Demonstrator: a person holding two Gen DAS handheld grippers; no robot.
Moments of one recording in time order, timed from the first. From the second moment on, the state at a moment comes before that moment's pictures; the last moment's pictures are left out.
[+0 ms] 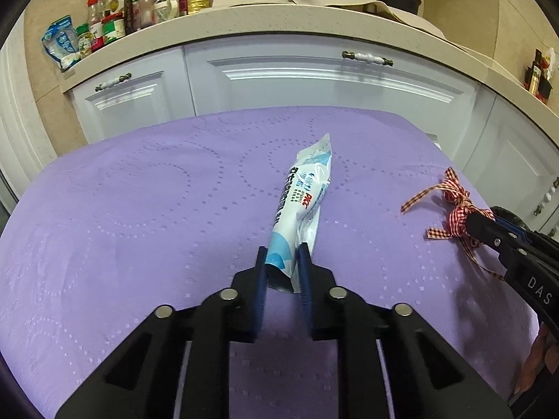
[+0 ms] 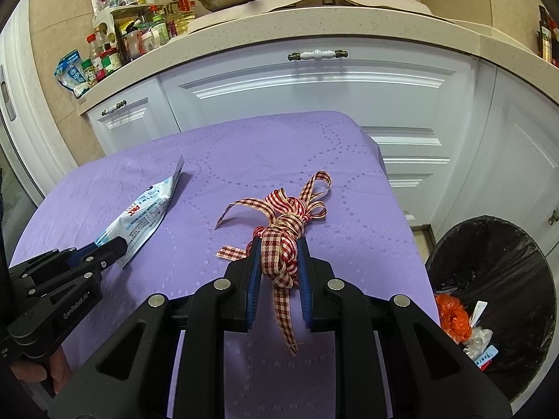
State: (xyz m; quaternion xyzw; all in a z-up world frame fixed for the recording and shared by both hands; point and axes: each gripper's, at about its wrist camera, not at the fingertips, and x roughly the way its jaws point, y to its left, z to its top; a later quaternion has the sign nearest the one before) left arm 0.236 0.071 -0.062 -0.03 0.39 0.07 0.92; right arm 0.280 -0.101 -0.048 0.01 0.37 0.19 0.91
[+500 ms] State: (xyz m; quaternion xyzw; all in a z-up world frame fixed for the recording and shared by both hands) left arm 0.215 0.083 -0.052 -0.04 0.37 0.08 0.92; right arm 0.267 -0.097 -0.045 -0.01 0.36 0.18 0.91
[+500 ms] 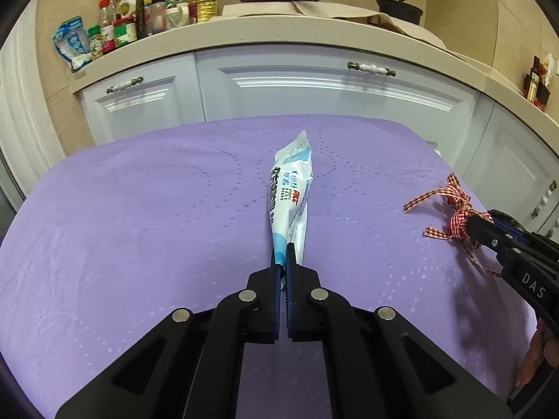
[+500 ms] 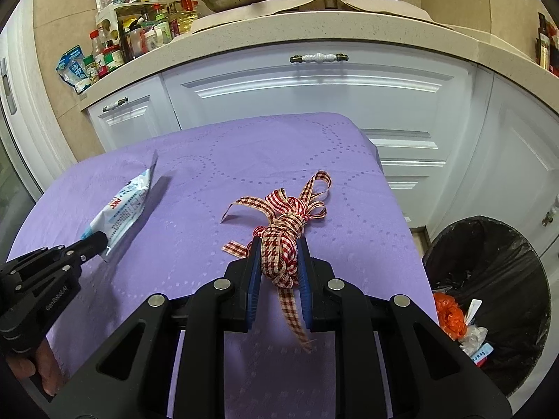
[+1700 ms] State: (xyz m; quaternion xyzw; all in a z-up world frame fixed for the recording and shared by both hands) left arm 0.082 0.090 -0.034 -0.04 0.35 0.10 0.93; right arm 0.141 -0.112 -0.022 -0.03 0.33 0.20 0.92
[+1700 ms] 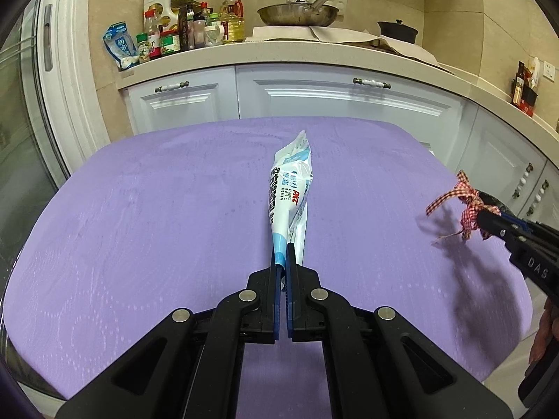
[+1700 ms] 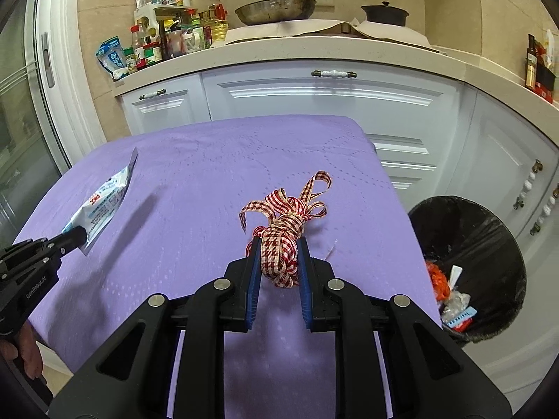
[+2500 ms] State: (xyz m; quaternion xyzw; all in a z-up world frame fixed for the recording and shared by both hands) left arm 0.090 -0.018 -0.016 0.00 0.32 -0.01 0.95; right arm 0.123 -0.224 -0.014 0.01 0.31 0.11 0.95
